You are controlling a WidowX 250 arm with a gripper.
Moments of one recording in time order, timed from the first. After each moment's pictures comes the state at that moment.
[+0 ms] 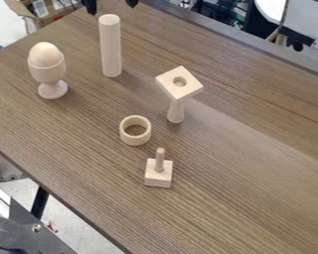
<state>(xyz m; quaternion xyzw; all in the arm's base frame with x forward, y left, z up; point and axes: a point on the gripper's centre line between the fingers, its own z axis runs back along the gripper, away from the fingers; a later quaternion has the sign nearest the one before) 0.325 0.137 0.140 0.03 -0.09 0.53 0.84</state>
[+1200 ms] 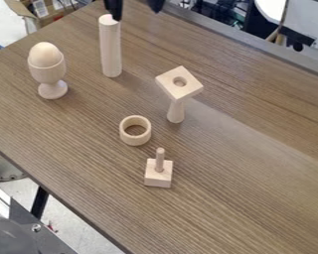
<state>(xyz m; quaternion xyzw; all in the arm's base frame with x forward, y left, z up) 0.331 0.081 0.146 0.06 -0.13 0.53 0.84</state>
